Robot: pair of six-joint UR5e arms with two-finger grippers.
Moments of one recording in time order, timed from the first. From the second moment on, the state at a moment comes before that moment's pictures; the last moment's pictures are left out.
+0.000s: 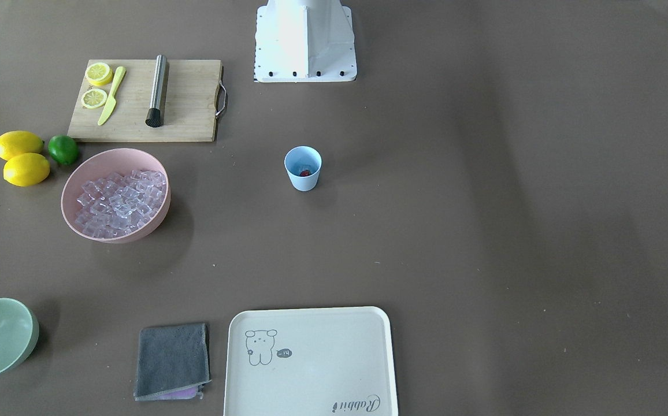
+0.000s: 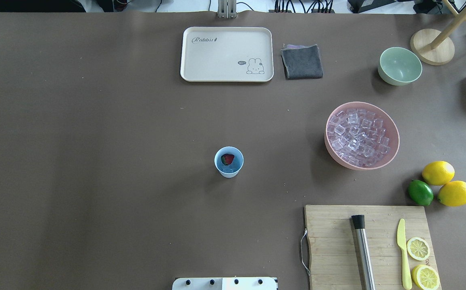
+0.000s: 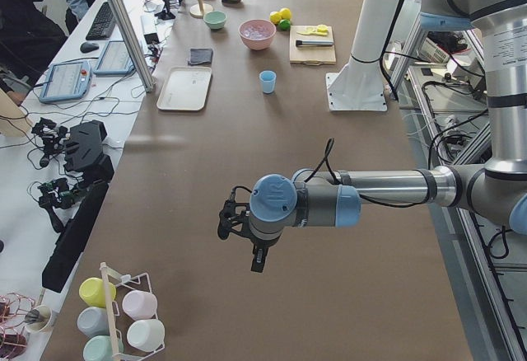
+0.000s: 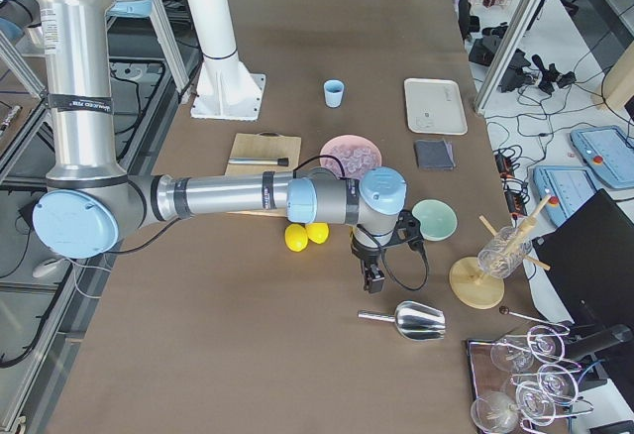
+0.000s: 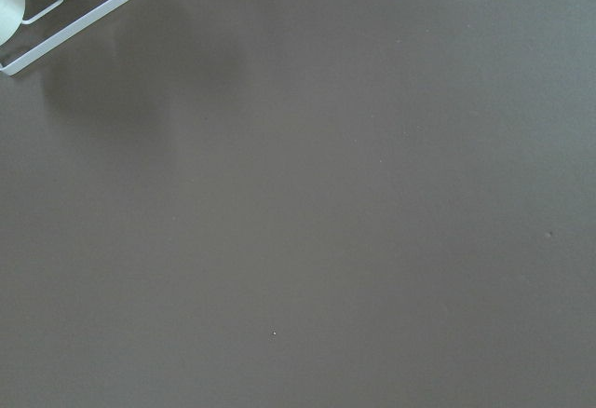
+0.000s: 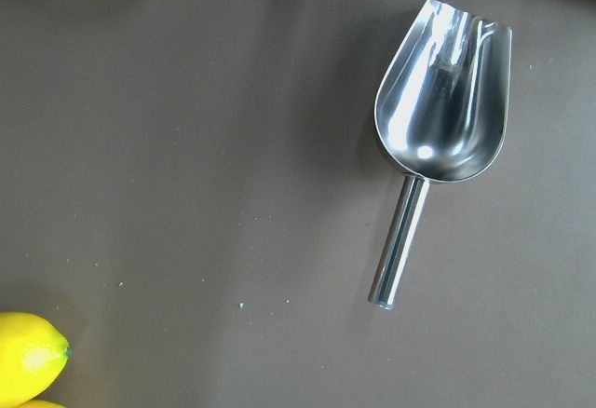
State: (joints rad) left arm -1.71 -1.32 -1.78 -1.61 -2.45 0.21; right arm 1.55 -1.56 1.67 -1.66 2.30 -0.26
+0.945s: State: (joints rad) left arm -1.73 -1.30 -1.80 -1.62 -2.44 0.20; right arm 1.56 -1.60 1.68 -1.65 2.30 -0.30
